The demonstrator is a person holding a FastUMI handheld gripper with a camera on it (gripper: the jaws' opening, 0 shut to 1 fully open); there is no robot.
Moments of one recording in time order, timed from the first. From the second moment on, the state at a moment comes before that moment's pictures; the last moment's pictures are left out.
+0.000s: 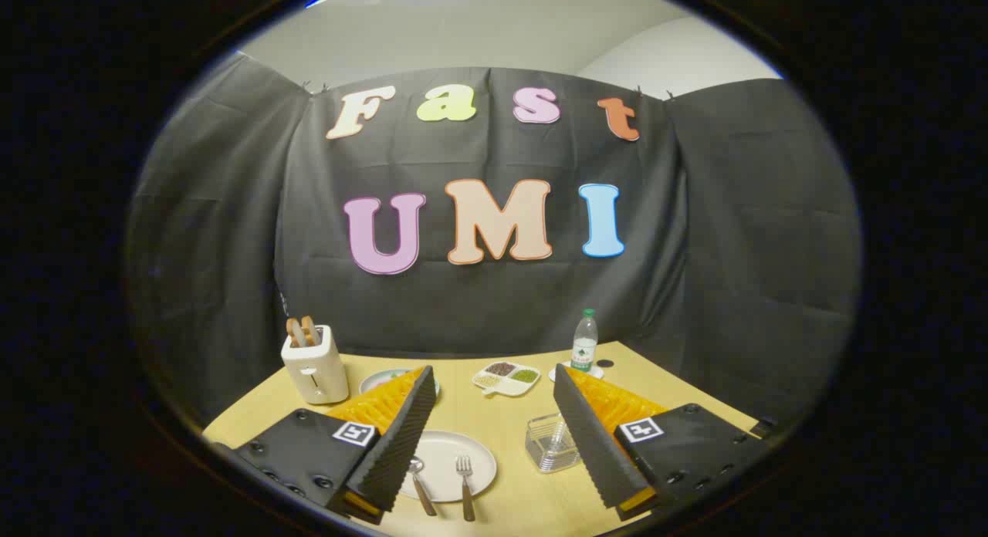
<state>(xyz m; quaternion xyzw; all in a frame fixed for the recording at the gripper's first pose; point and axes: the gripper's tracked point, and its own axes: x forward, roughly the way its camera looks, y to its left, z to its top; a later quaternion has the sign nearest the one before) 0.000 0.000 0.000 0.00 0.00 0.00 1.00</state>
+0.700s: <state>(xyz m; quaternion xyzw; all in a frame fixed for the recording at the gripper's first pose) 0.026 0.005 0.012 0.01 -0.01 -0.01 1.00</state>
